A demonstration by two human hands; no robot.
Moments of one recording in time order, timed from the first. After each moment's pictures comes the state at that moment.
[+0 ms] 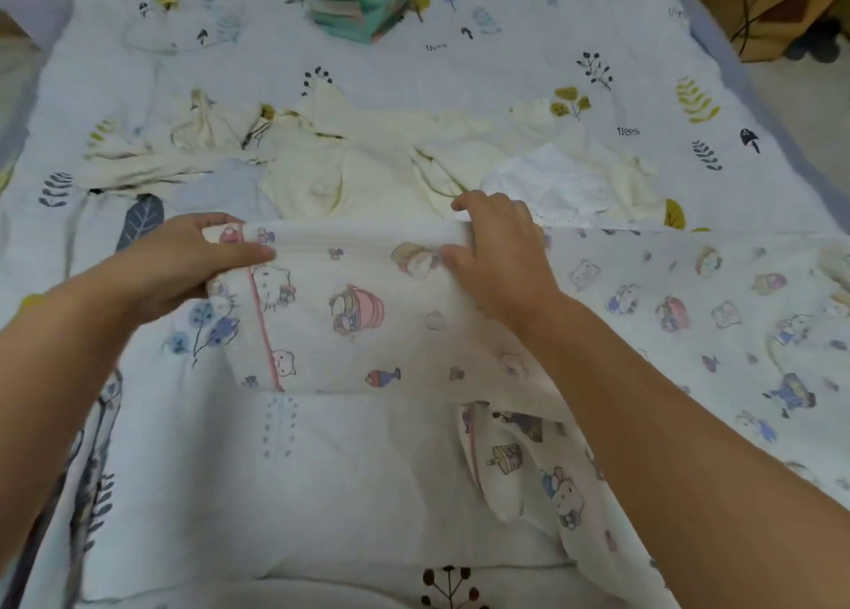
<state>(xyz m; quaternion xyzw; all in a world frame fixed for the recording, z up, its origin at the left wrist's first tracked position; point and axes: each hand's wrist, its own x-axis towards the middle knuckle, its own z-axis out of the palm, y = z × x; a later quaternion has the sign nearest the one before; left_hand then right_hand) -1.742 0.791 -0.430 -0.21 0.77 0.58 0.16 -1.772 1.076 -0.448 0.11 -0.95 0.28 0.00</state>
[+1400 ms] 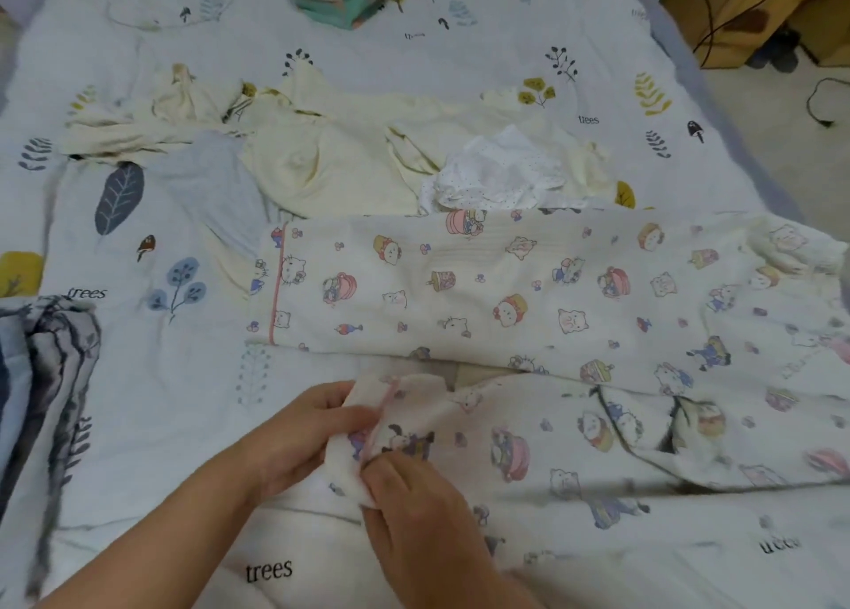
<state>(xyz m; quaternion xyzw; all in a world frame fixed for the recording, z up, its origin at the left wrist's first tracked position) -1.583 0.933 -0.484 -0.21 0.59 0.69 0.36 -1.524 1.086 -0.472 0.24 -0.92 0.30 0.00</state>
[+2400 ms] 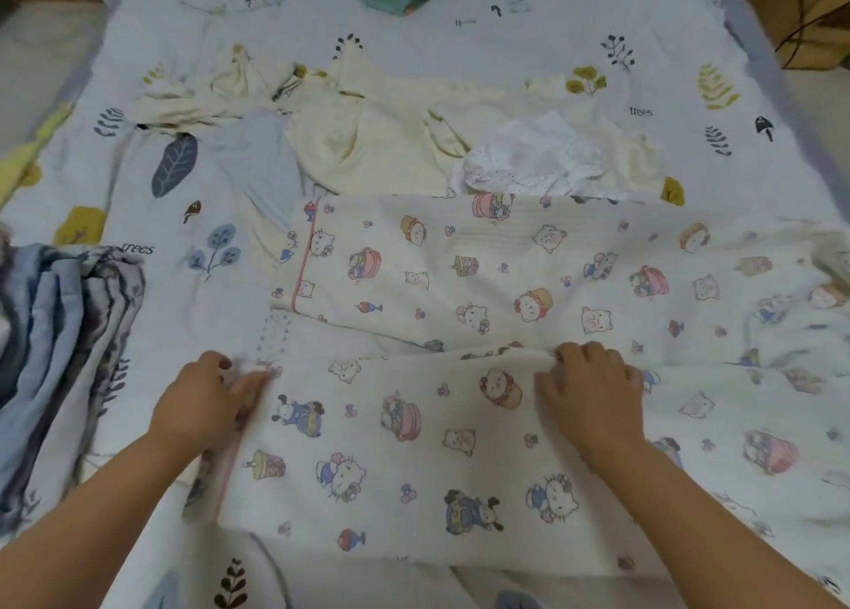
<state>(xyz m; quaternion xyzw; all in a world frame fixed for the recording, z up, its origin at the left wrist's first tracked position) -1.545 0.847 -0.534 -0.36 0.90 0.19 0.14 -1.627 1.218 -0.528 0.03 -0.99 0.04 -0.11</state>
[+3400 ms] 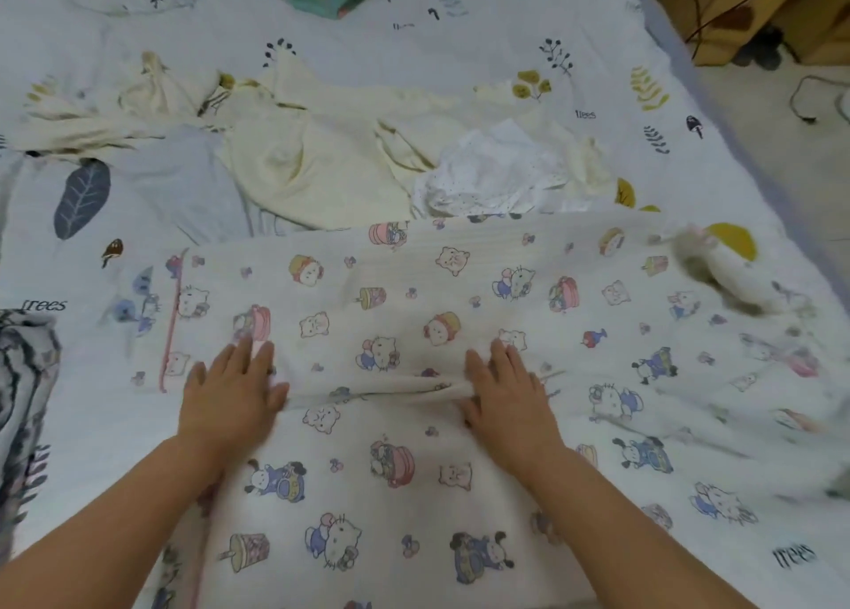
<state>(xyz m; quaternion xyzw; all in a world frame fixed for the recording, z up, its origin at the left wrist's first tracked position) -1.614 0.859 -0.569 -0.09 0.98 0.03 0.16 -1.630 1.158 -0.555 0.08 -0.97 0.08 -0.23</state>
